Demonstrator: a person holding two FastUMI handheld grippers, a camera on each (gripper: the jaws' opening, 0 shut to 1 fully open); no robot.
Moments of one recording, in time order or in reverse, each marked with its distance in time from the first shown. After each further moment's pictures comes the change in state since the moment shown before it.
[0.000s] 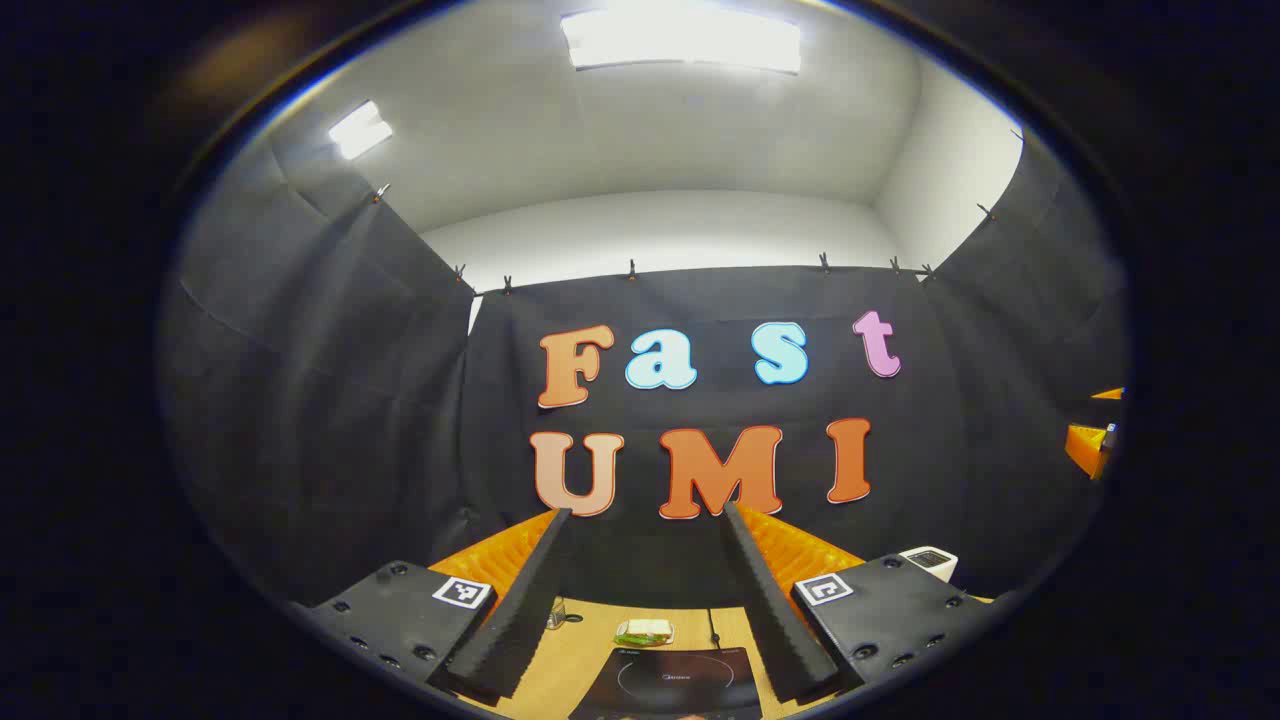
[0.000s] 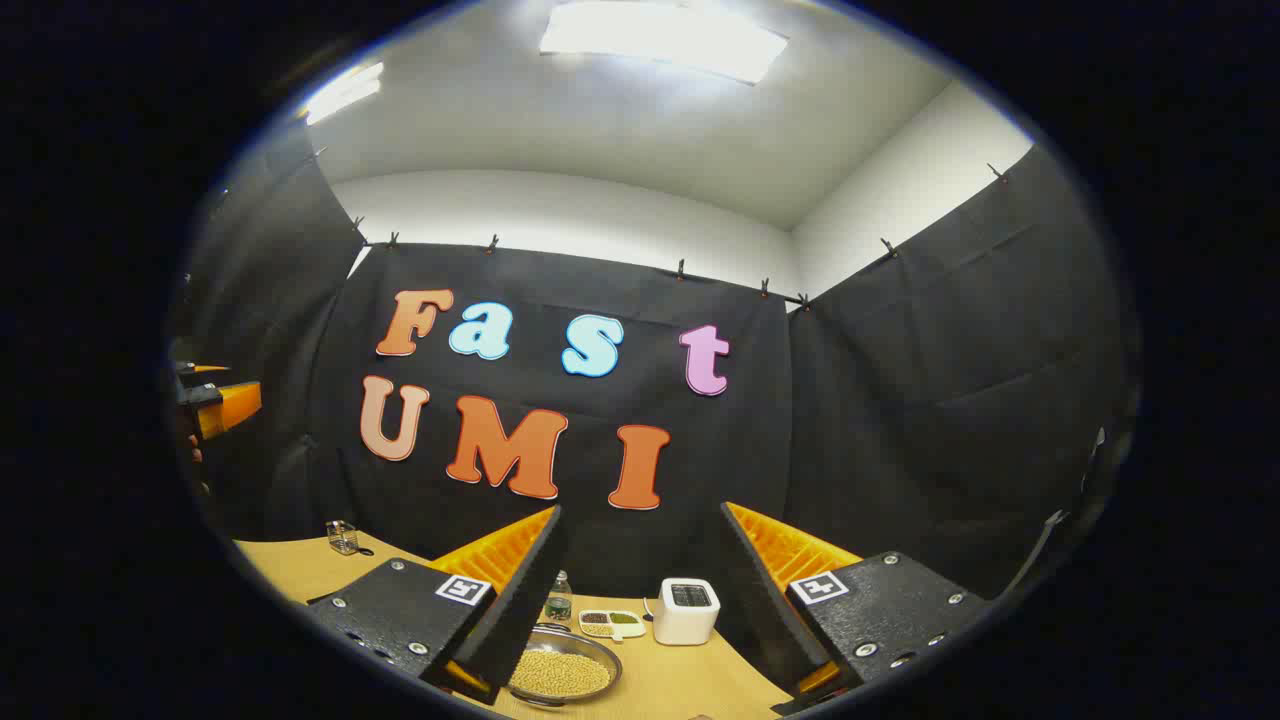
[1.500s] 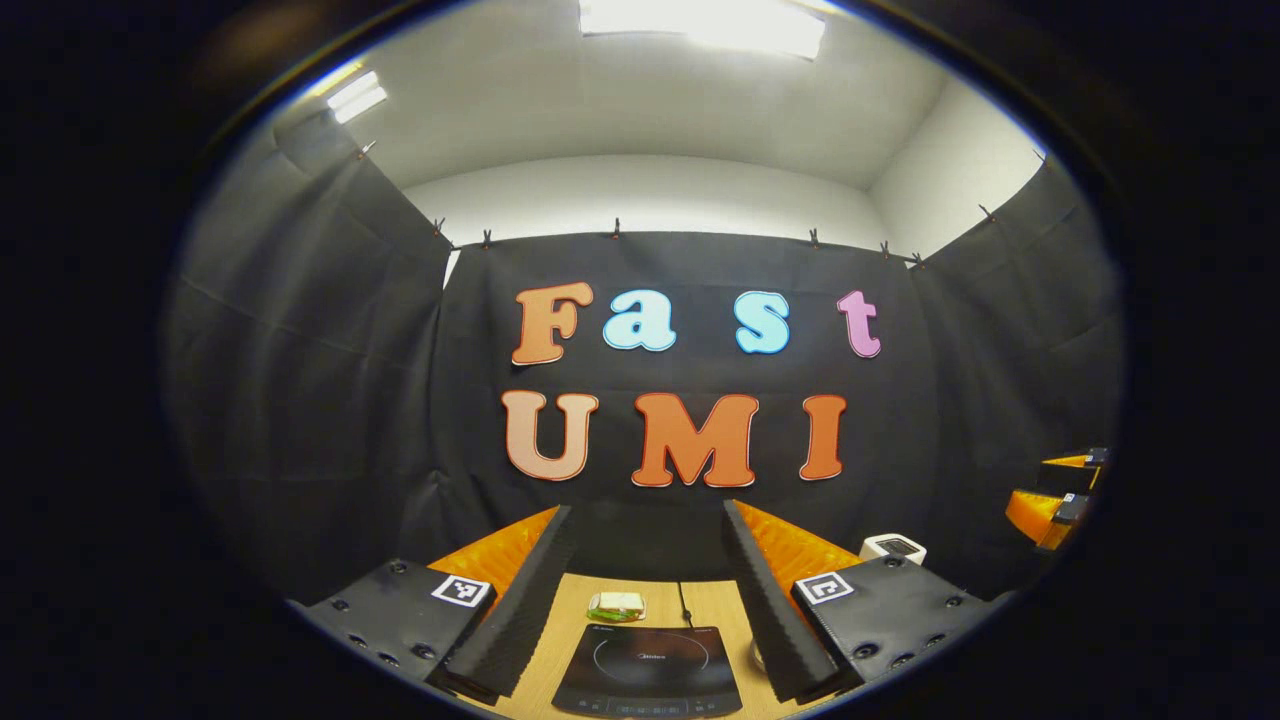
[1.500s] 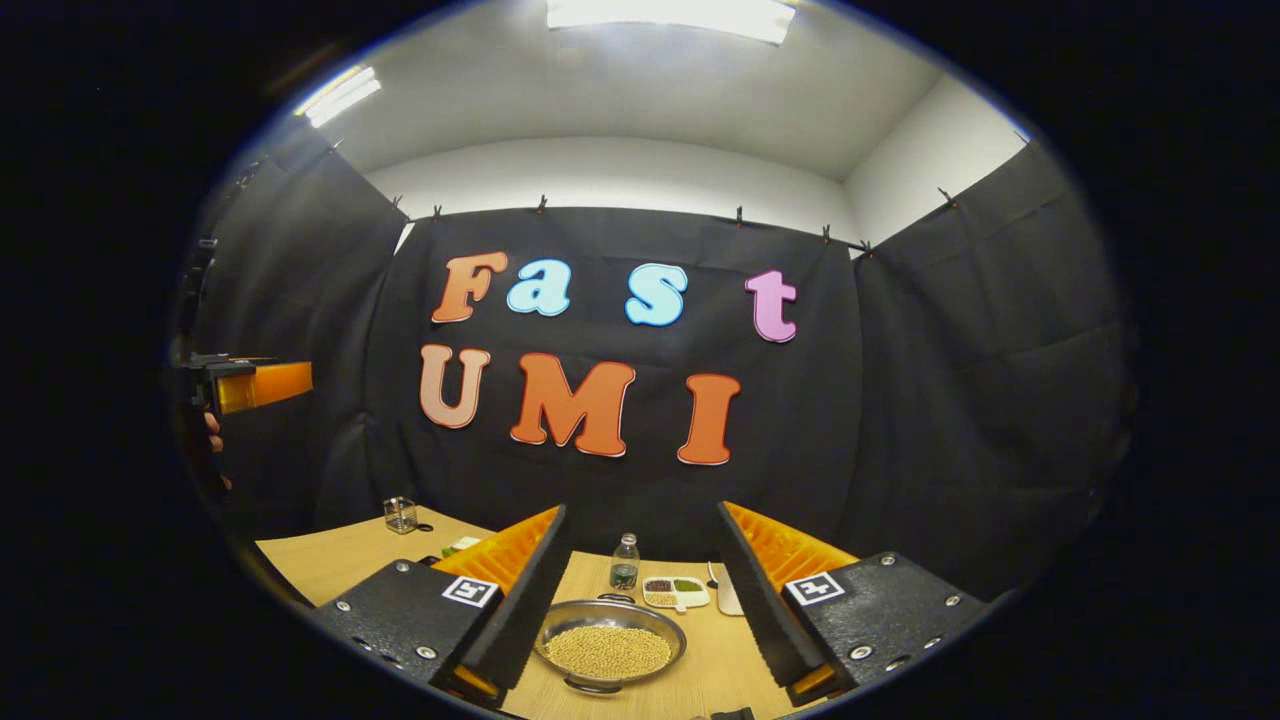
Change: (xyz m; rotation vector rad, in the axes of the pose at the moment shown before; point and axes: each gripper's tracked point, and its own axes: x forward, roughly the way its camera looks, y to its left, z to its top) left arm 0.016 -0.013 -0.025 -0.040 0.097 -0.084; right arm 0.012 0.068 -0.061 0.034 0.172 0.191
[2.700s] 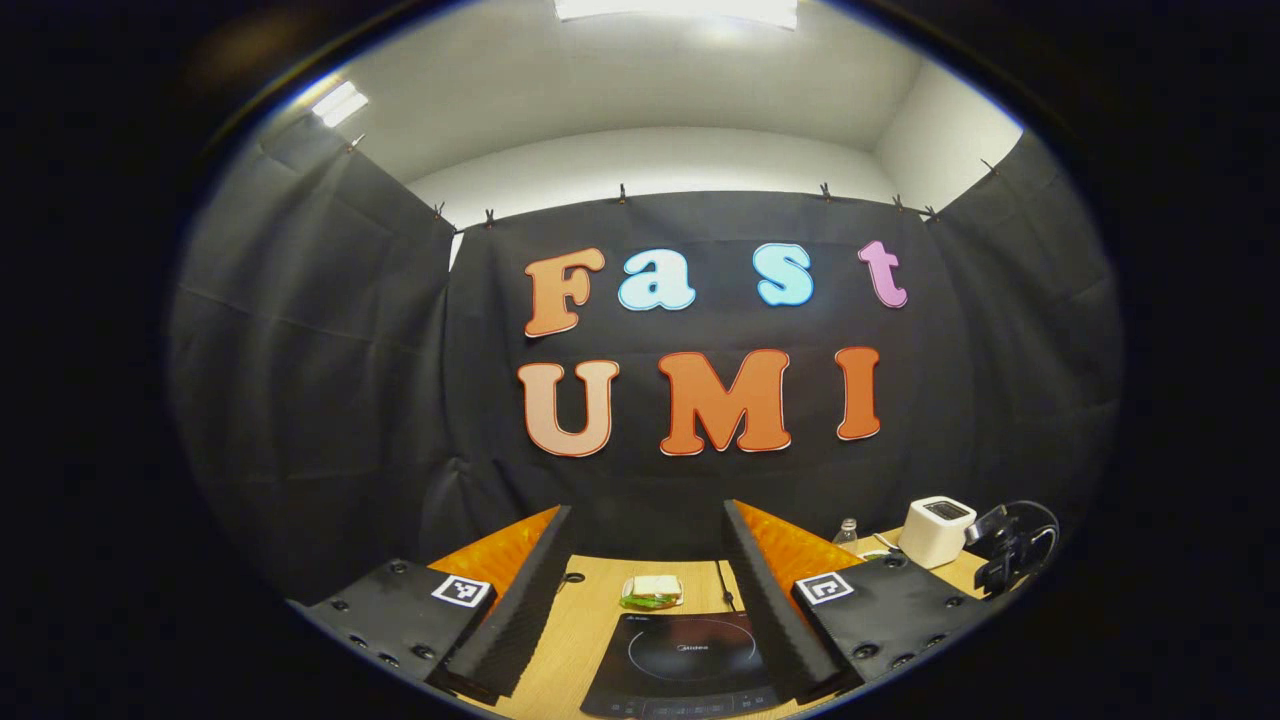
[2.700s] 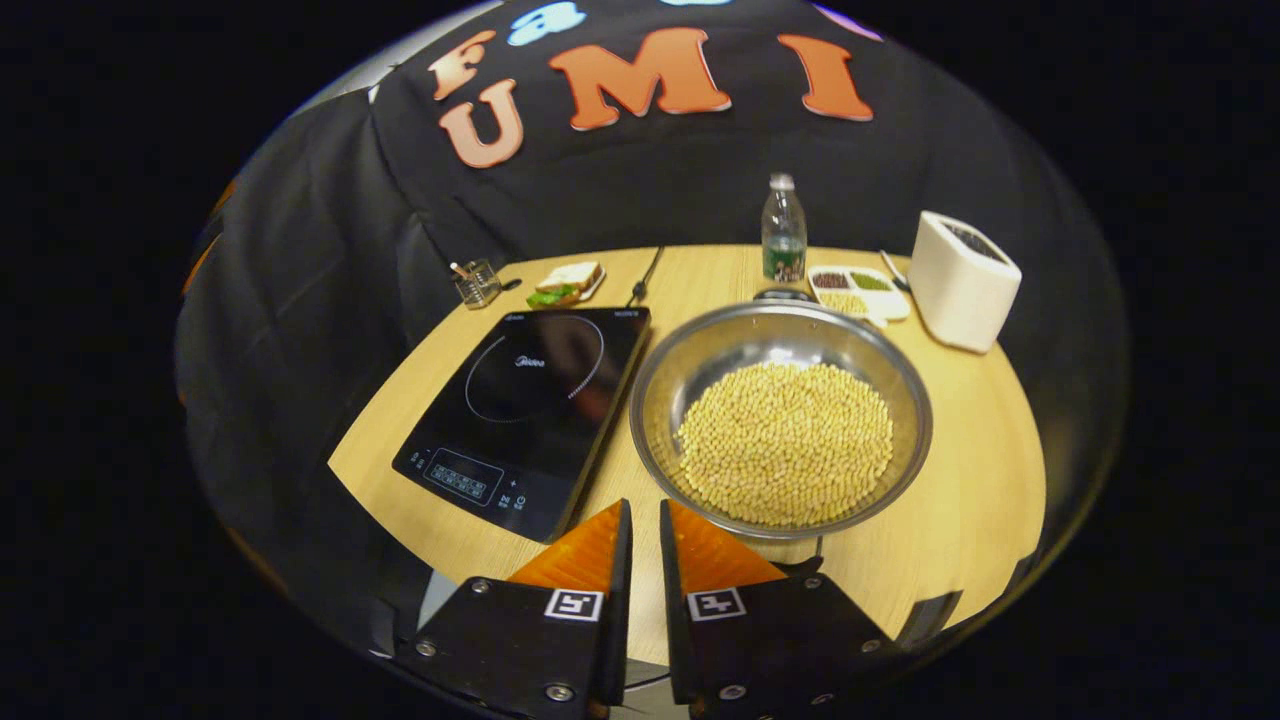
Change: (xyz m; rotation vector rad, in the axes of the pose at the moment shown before) left arm 0.039 0.027 -0.068 0.077 0.093 0.061; right arm 0.036 0.131 -0.327 0.232 0.962 0.376
